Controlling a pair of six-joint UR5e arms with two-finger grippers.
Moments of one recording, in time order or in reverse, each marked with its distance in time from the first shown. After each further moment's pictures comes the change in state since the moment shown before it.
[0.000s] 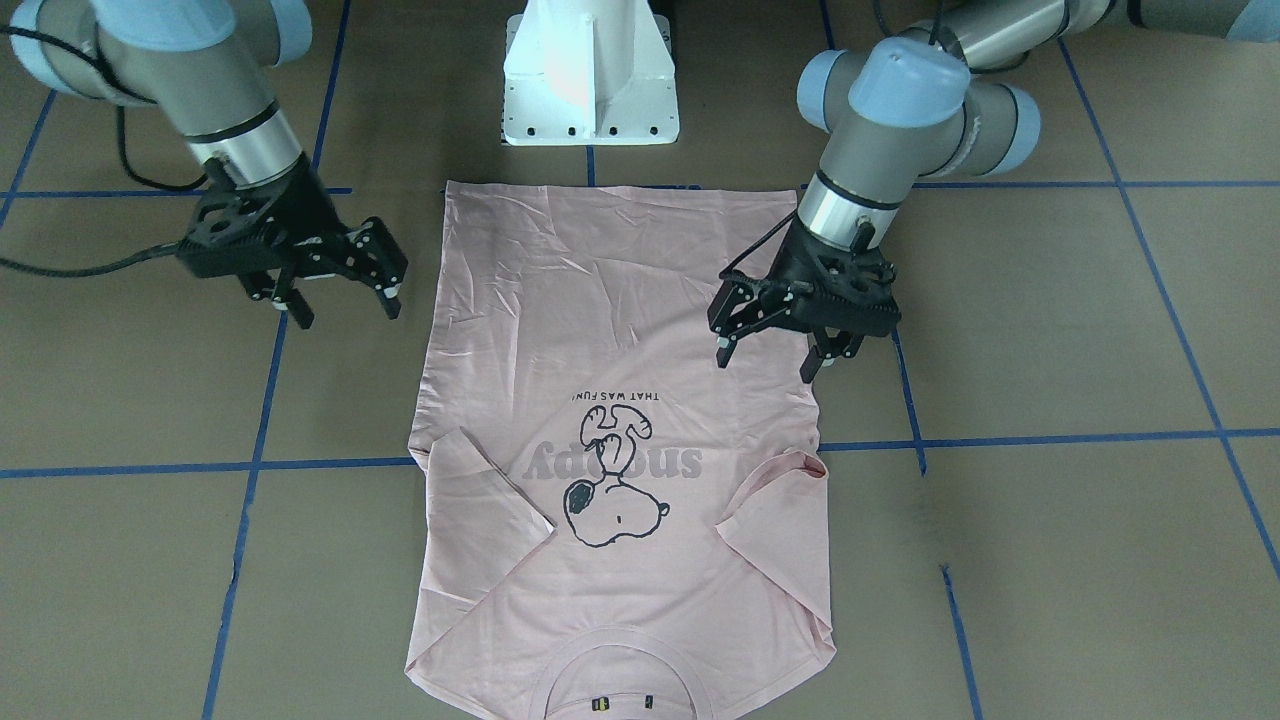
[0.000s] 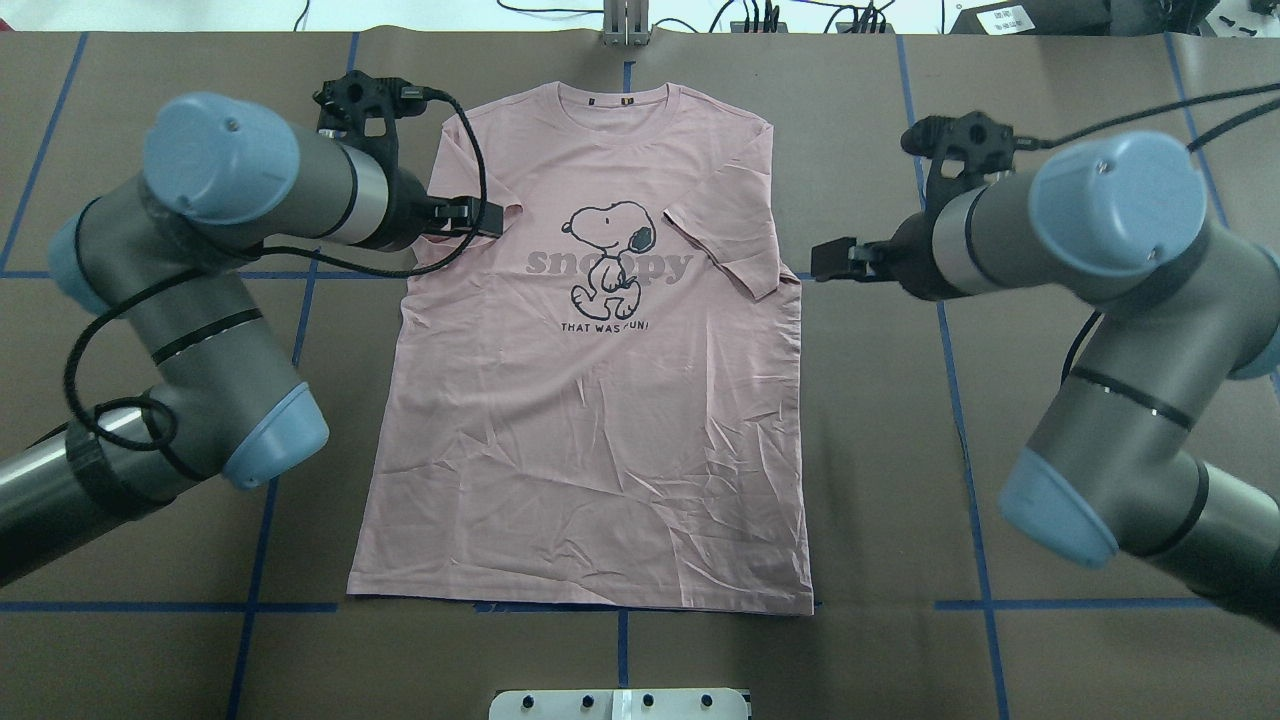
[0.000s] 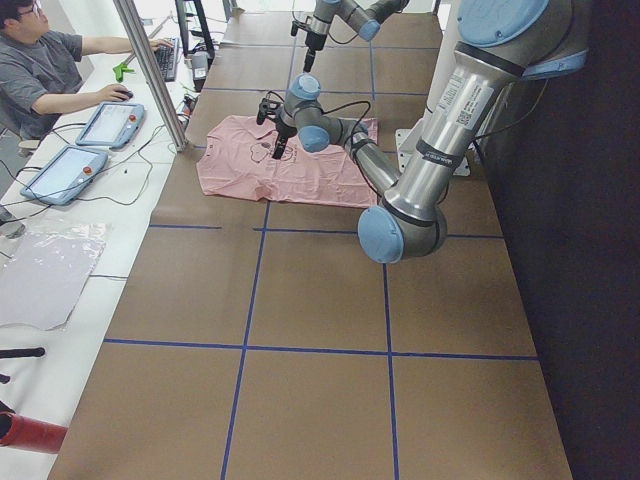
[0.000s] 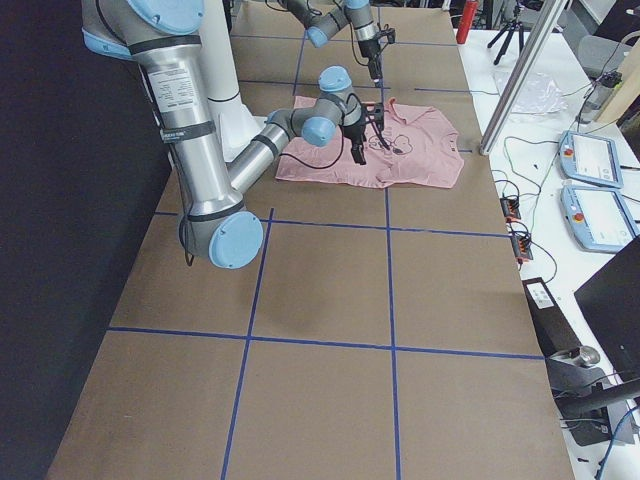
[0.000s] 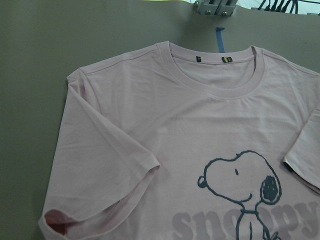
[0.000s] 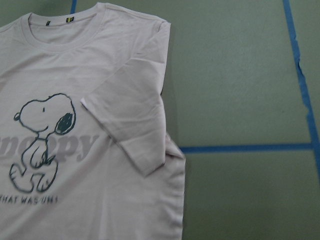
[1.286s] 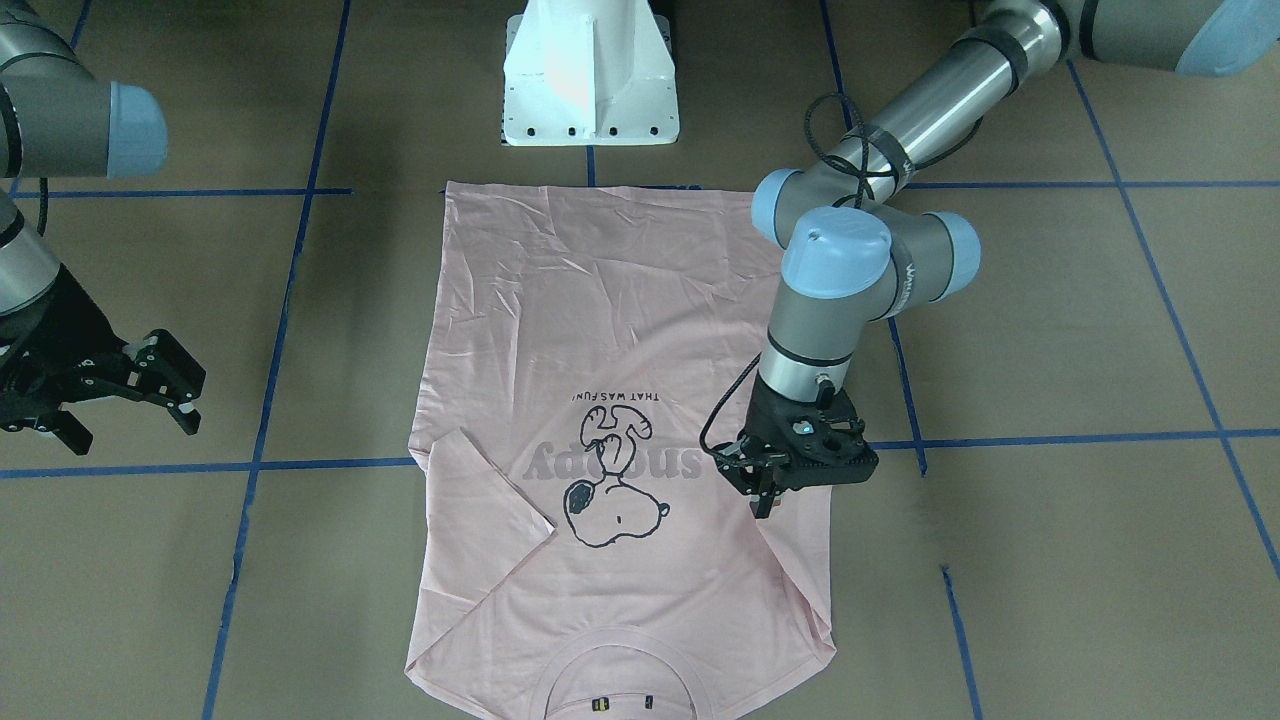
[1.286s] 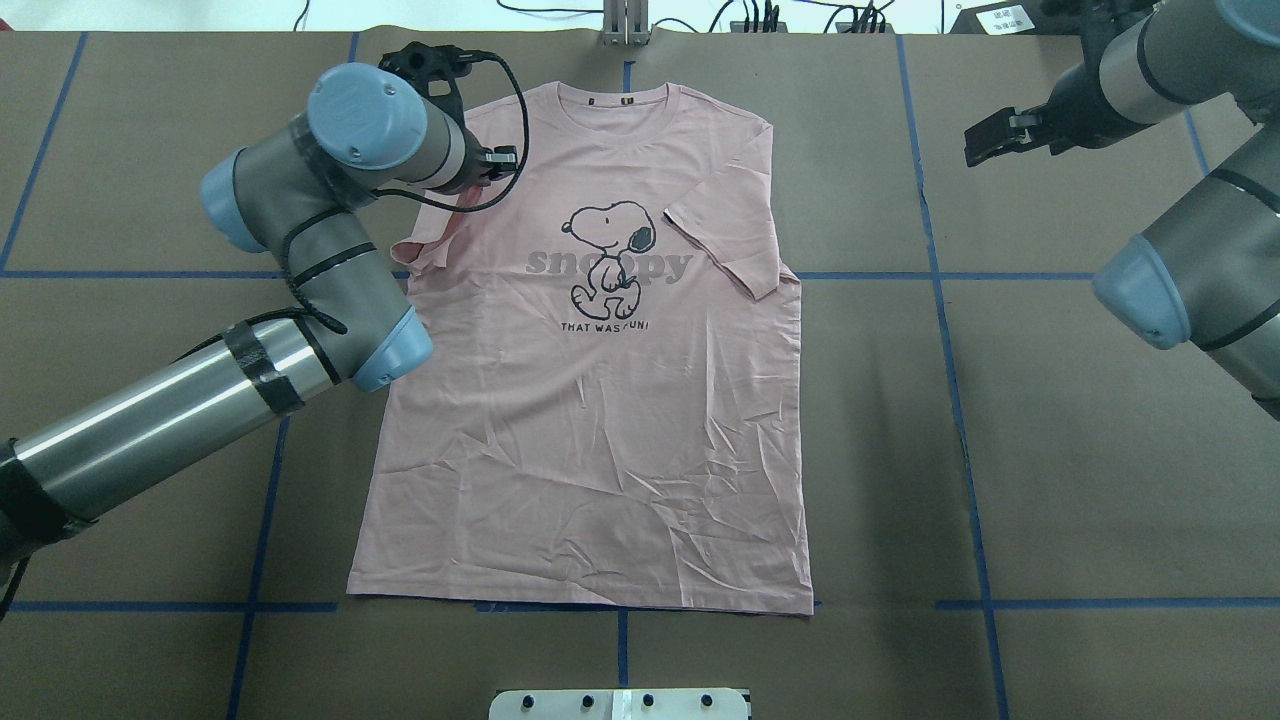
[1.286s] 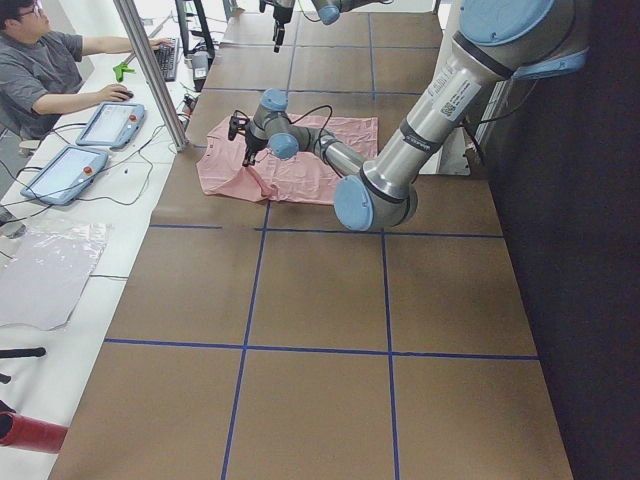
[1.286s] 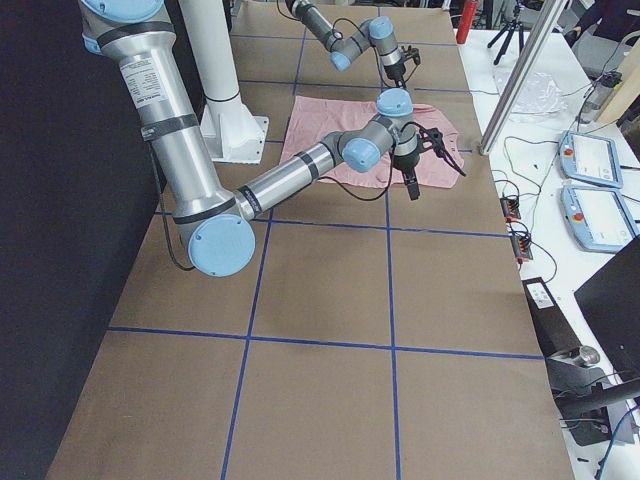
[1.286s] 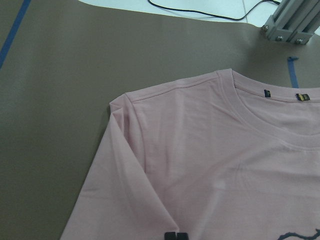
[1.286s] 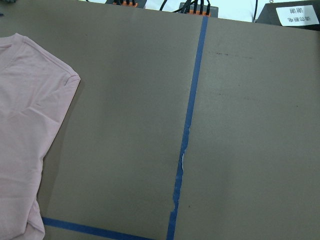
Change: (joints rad) left arm -0.042 -0.332 0.577 -0.081 0.116 -0.106; right arm 0.427 0.061 -0.282 0.014 0.294 -0.552
